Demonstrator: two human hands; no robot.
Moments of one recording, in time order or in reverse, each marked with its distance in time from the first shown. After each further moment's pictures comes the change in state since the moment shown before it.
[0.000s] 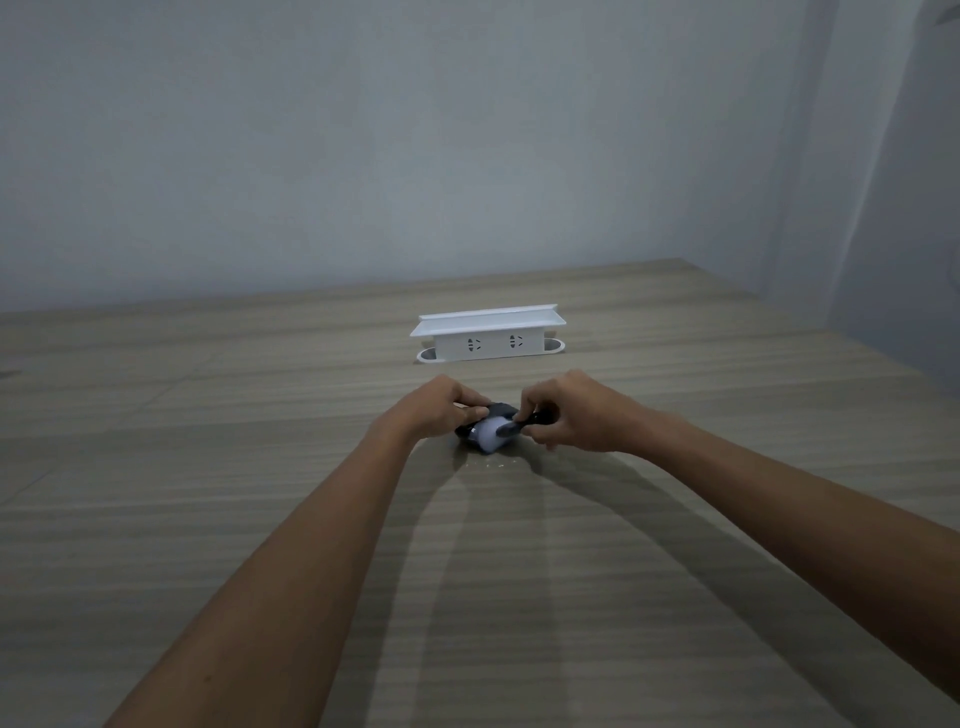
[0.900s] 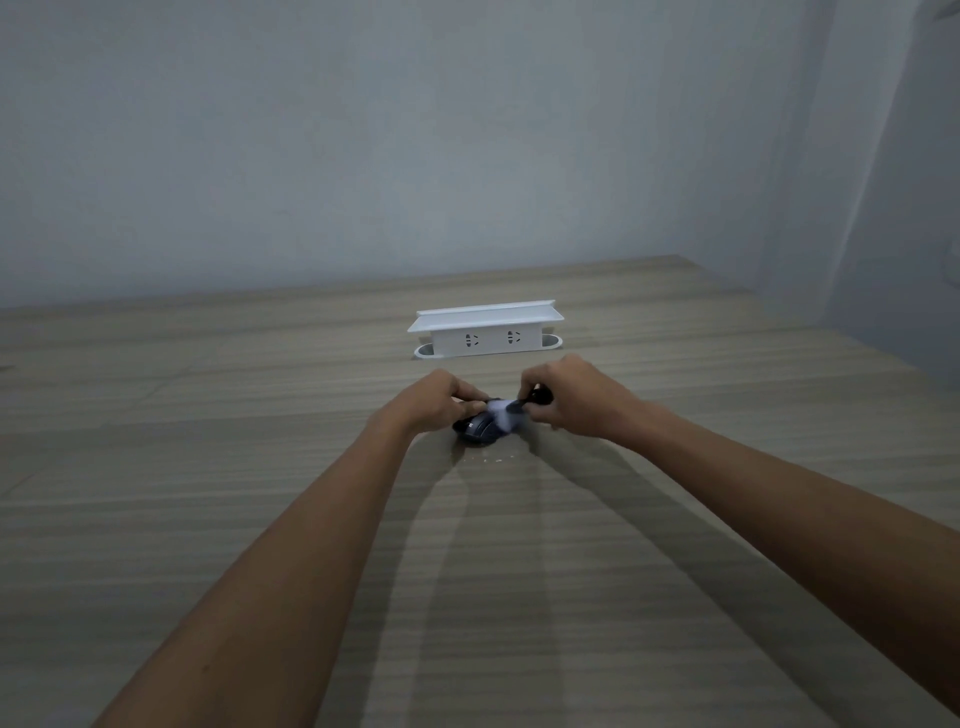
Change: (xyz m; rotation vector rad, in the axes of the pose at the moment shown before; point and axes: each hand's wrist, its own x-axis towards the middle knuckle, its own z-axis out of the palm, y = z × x) left_hand -0.002 0.002 -0.001 0.002 0.013 0.003; right_hand 0.011 0.000 0.002 -0.117 0.106 0.091
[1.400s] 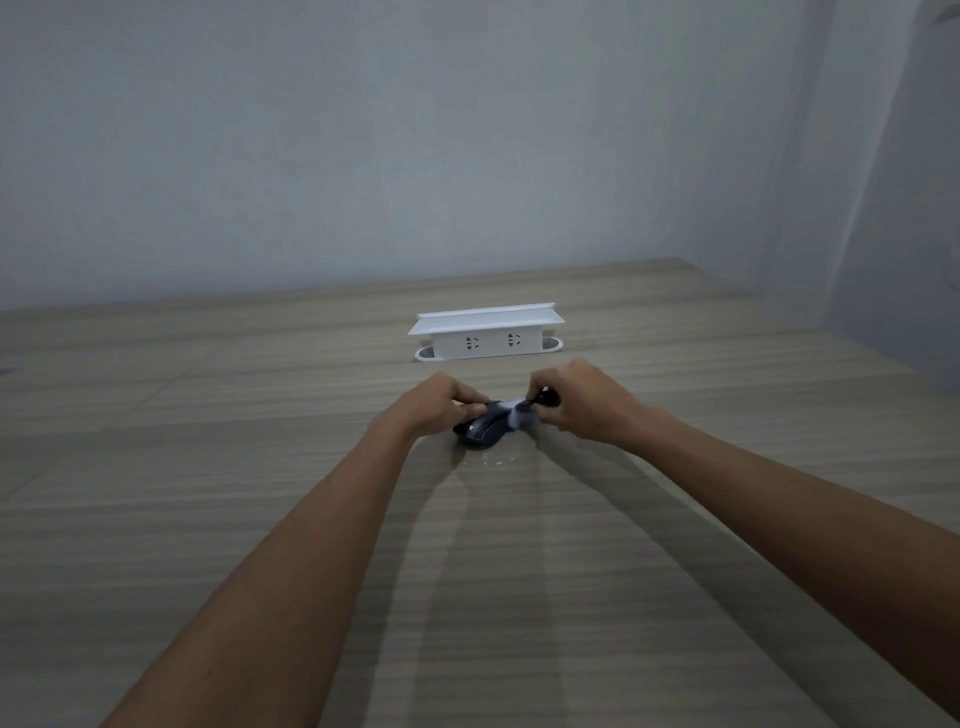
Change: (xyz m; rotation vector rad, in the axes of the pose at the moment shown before) left_hand -0.001 0.002 0.001 -0.002 0.009 -0.003; right_hand -0.003 0.009 0.003 0.016 0.029 0.026
